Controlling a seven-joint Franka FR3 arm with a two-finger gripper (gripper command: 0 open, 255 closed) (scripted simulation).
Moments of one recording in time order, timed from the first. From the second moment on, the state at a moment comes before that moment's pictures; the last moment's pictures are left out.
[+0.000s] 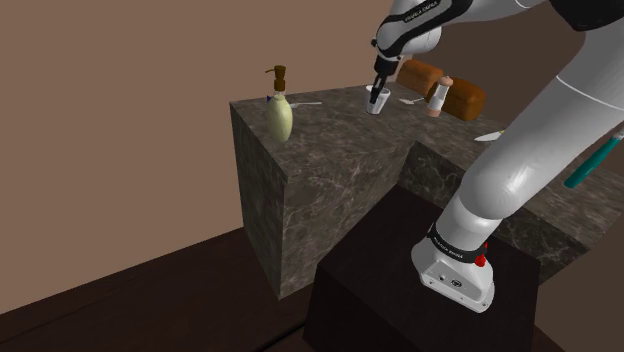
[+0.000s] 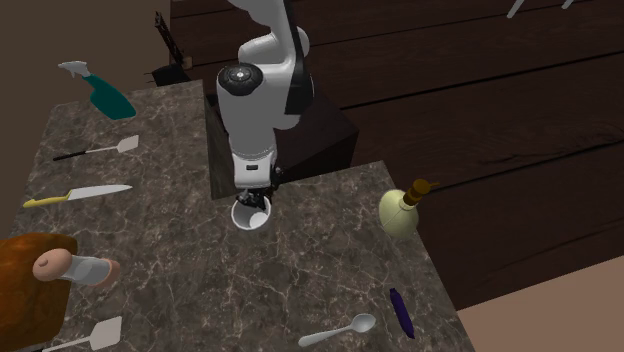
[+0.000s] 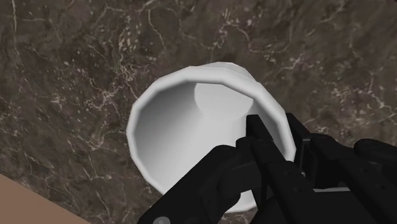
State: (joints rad) arm -0.07 -0.17 -0.47 -2.29 -0.17 2.34 -0.74
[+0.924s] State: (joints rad) arm -0.07 -0.23 -0.45 -2.16 -0.18 2.15 -0.73
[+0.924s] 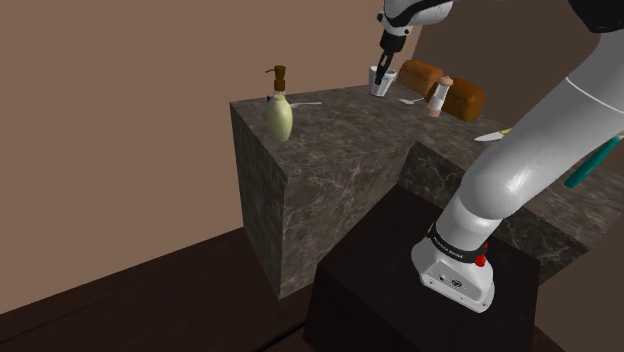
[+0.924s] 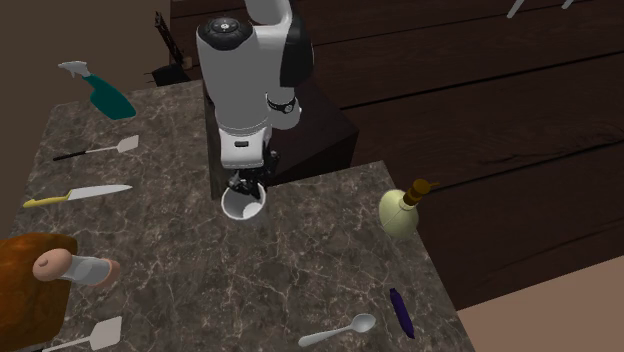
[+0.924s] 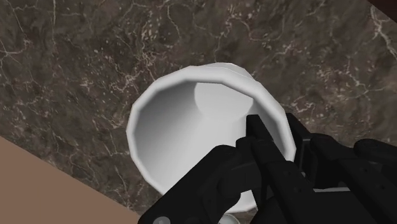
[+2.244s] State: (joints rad) arm -0.24 -0.44 -0.72 -2.24 -0.29 2.10 -1.13
